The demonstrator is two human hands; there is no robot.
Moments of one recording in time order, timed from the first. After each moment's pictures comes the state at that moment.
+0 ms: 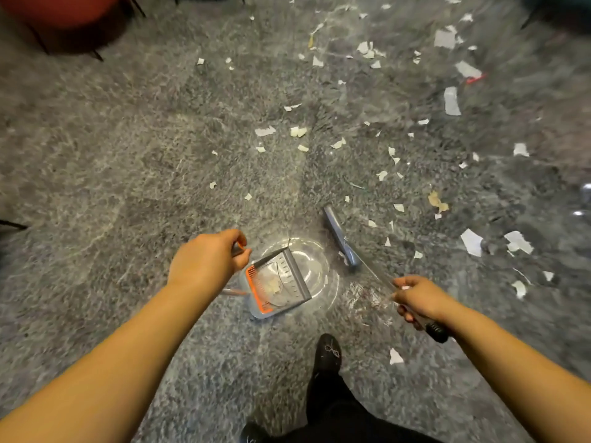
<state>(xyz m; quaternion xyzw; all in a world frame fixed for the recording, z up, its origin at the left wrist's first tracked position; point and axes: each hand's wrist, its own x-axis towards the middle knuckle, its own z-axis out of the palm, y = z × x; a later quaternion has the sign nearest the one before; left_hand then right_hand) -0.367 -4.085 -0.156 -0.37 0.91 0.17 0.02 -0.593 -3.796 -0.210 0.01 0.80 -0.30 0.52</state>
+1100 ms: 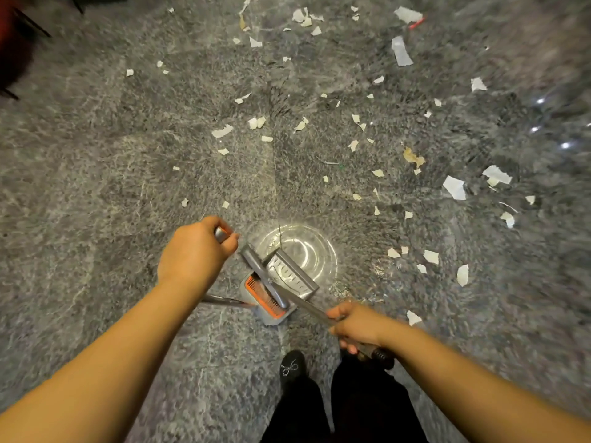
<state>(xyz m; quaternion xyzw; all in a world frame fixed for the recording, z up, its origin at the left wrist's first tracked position) -0.425 -4.148 -0.169 -0.35 0.92 0.19 0.02 -0.483 -3.871 -0.250 -0.02 0.71 -0.30 0.63</state>
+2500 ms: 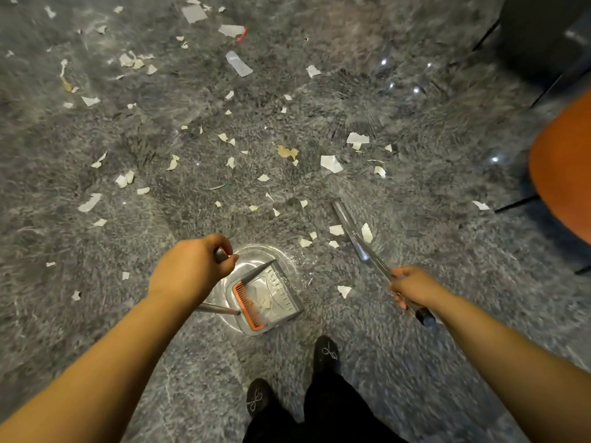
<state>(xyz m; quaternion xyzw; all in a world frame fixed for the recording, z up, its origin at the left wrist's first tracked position) -0.559 -3.946 -0.160 -0.03 0.98 0.17 0.12 -0.544 -3.565 -0.231 0.30 0.78 -0.41 0.35</state>
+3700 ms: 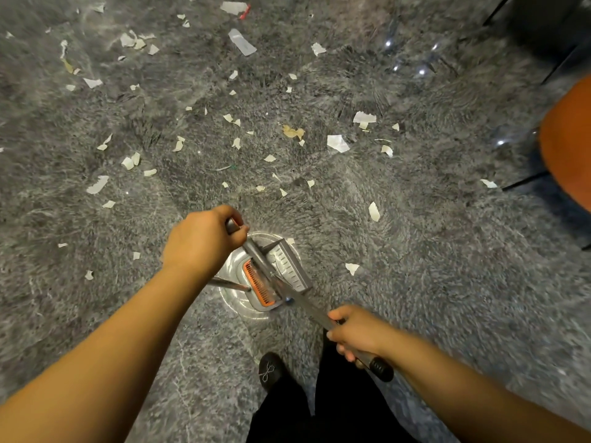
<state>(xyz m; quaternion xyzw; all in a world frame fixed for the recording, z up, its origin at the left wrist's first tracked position) -0.531 -3.960 -0.162 -0.02 0.98 0.18 0.09 -0.427 -3.702 -0.217 0.20 0.70 -0.44 0.53</state>
